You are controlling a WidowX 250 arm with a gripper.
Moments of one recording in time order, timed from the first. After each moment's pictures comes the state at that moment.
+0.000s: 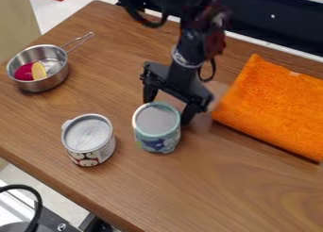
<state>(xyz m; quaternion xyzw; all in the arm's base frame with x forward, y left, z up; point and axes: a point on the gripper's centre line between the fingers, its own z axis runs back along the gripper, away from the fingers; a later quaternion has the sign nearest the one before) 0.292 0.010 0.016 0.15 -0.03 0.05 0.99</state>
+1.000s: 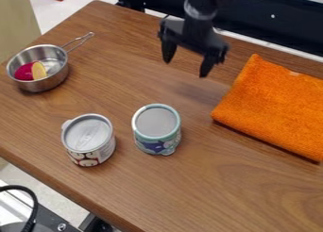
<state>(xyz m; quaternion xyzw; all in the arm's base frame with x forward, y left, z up) 0.361 0.032 0.061 0.11 -0.10 0.06 0.99</state>
